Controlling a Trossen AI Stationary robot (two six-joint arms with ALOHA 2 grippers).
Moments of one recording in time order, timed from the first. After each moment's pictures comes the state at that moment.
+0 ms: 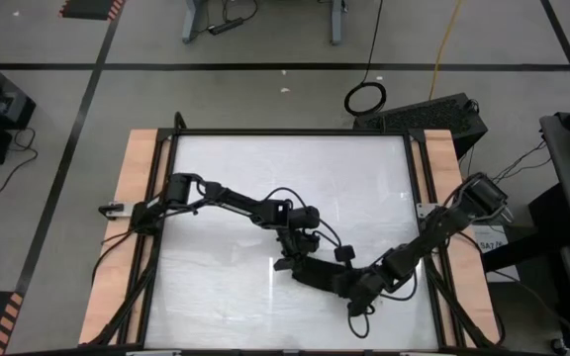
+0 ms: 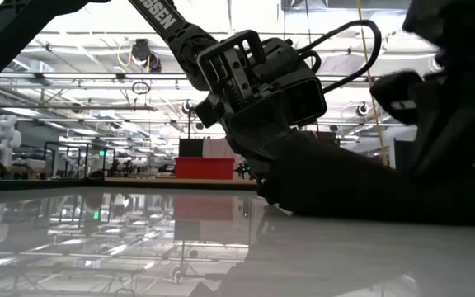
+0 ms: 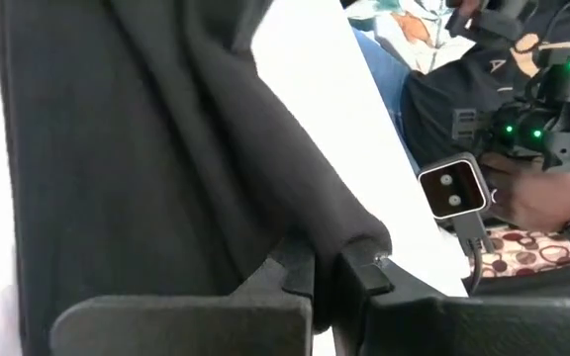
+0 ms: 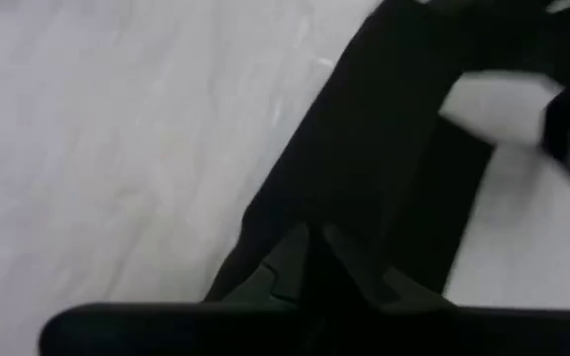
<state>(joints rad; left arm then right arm) -0.02 2.25 1.43 -0.12 0.96 -0.10 0.65 1.67 0.73 -0.11 0.37 0.29</state>
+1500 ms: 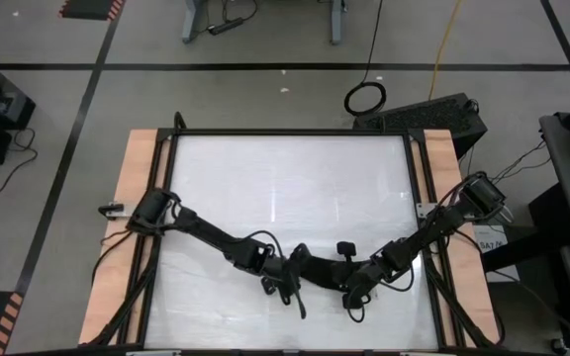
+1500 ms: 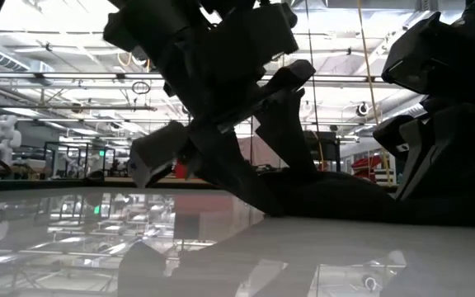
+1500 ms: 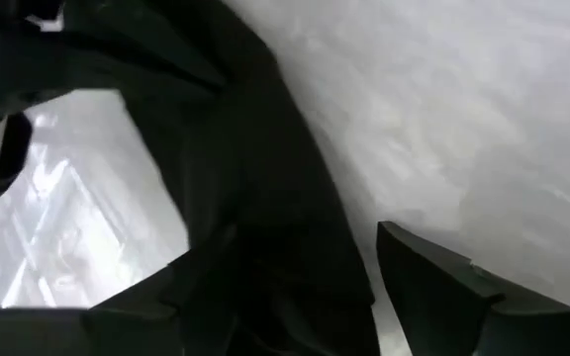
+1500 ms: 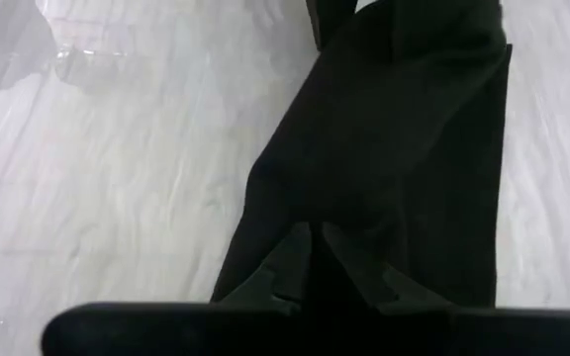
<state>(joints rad) -0.33 2.09 1.30 -0.10 -0.22 0.79 0.60 1.69 0.59 0.11 0.31 0.49</state>
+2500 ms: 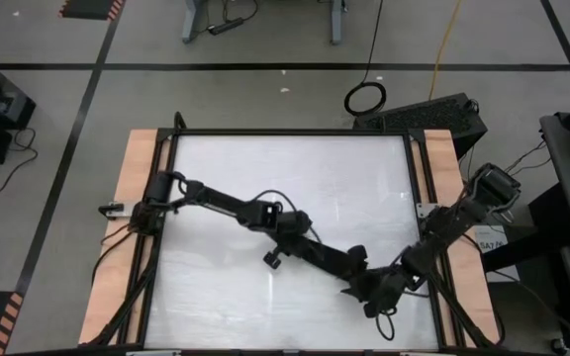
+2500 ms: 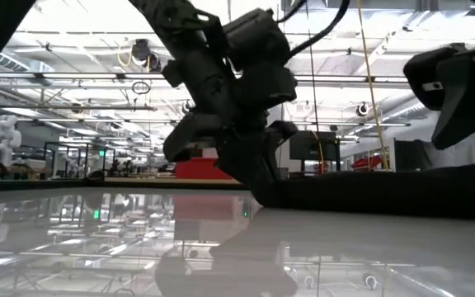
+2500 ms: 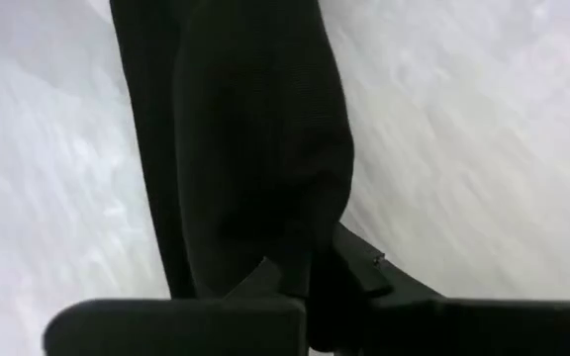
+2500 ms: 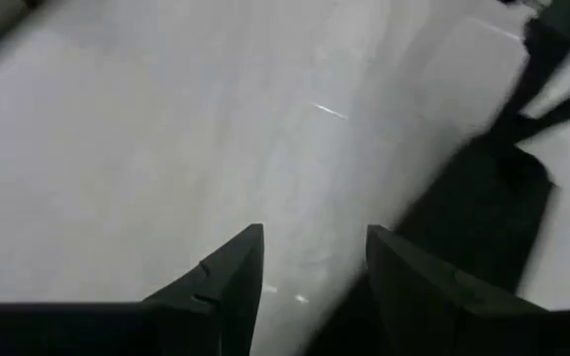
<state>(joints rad) -0.07 2.09 1.31 -0.29 0.26 0.59 0.77 1.52 0.59 -0.03 0.48 0.24</state>
